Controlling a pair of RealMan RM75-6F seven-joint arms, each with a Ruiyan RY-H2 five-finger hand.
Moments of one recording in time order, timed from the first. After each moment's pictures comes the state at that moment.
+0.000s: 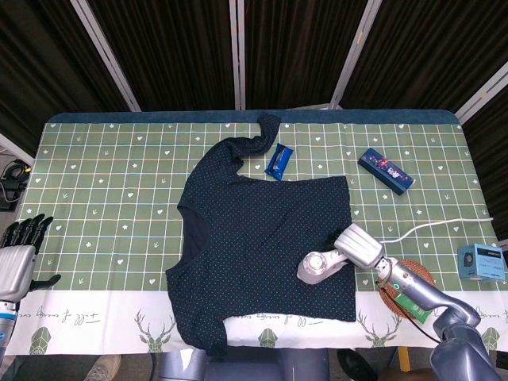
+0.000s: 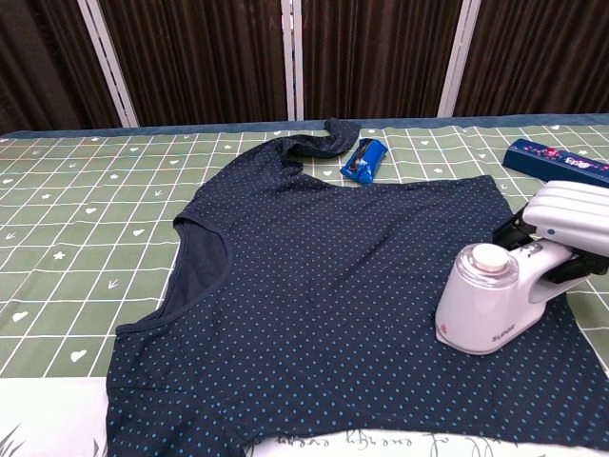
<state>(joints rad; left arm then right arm) -0.17 -1.05 -0.05 -1.80 1.27 1.34 0.27 0.58 -1.86 -0.25 -0.17 -1.84 1.48 0.68</state>
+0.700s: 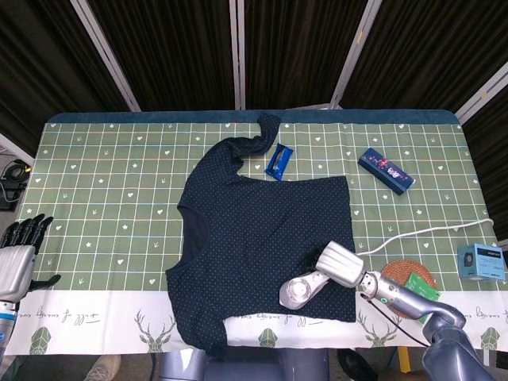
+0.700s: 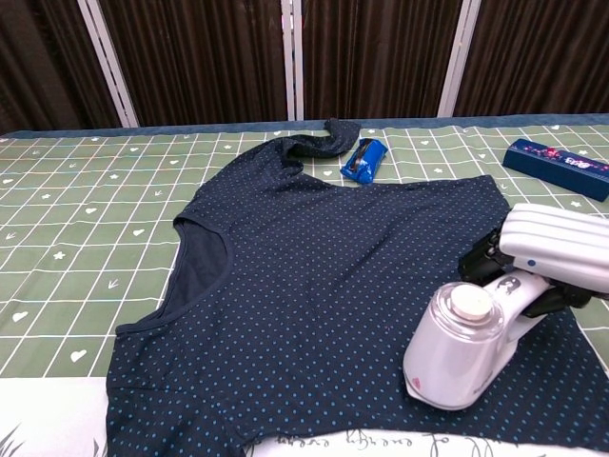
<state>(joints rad) -0.17 -1.05 -0.05 -1.80 1.27 1.34 0.27 0.58 -1.89 -0.29 -0.21 -1.89 1.62 0.68</state>
